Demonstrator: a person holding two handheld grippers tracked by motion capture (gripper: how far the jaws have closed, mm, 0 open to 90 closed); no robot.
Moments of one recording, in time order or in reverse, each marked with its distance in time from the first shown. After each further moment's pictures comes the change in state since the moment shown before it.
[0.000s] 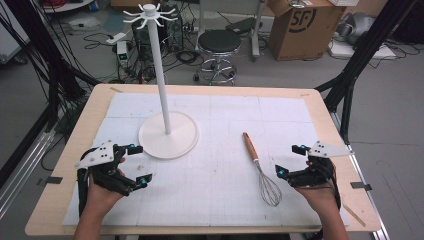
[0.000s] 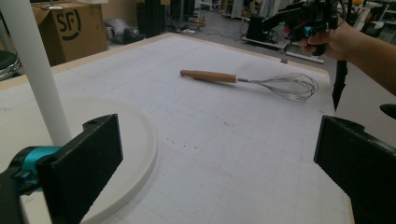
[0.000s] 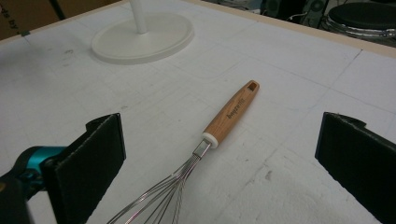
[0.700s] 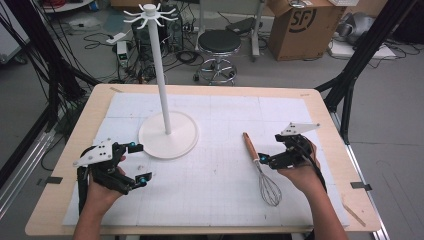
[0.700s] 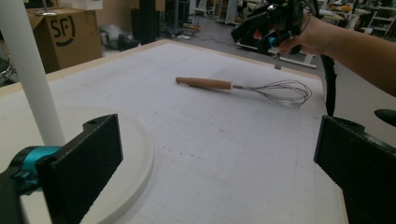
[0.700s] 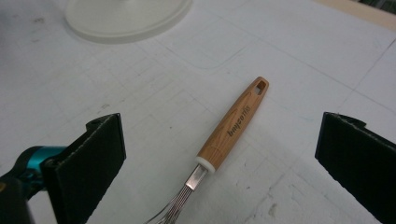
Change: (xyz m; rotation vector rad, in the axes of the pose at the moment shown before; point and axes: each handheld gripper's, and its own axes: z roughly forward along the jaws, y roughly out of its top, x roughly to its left) left arm 0.003 0.005 0.000 -0.038 -0.031 -0.001; right arm -0.004 0.043 0.059 0.227 -0.004 -0.030
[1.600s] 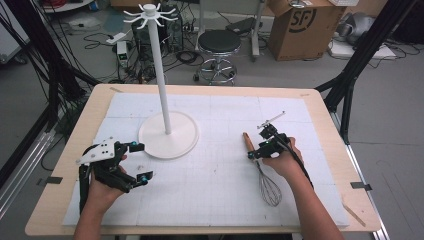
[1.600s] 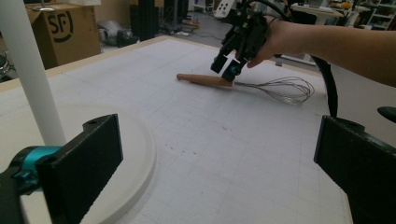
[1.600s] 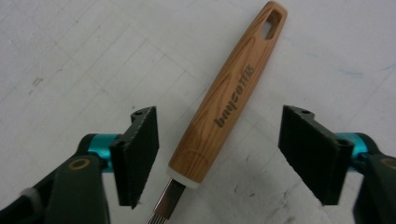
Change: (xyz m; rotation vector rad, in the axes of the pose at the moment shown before) left arm 0.005 -0.002 0.004 0.022 -0.007 -0.004; right arm -0.018 0.013 0.073 0.396 0.031 0.127
